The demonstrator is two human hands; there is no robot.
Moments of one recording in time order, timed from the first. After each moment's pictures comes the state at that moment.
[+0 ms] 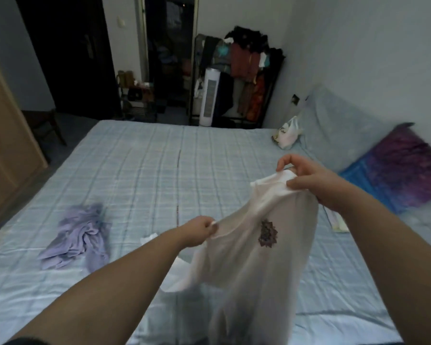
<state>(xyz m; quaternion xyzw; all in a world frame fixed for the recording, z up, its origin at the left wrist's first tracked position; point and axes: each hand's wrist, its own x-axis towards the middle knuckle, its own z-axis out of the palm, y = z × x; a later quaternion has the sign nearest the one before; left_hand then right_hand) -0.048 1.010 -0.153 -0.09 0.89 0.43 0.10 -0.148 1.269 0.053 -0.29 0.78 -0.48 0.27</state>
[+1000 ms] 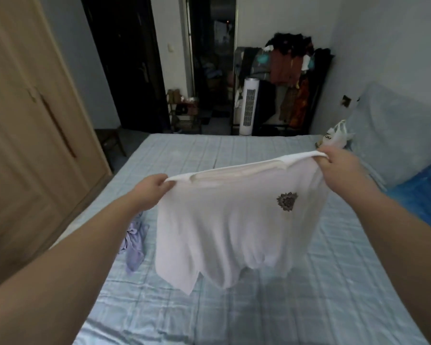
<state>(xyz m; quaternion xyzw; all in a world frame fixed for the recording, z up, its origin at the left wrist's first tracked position) 0.001 0.920 -0.026 -0.27 0.92 0.27 -0.11 -0.244 1.284 0.041 -0.28 0.90 -0.33 -0.09</state>
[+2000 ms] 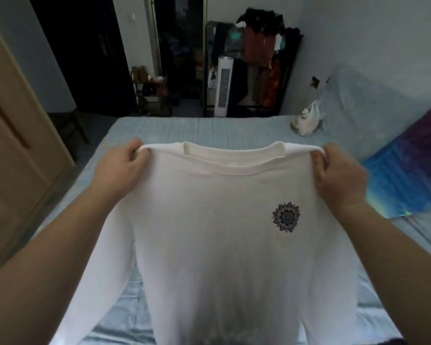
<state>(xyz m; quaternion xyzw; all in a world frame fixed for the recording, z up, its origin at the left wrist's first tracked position) 0.047 0.851 0.001 -0.20 0.90 0.23 -0.29 -0.153 1.239 0.007 -0.20 0.91 -0.21 -0.31</state>
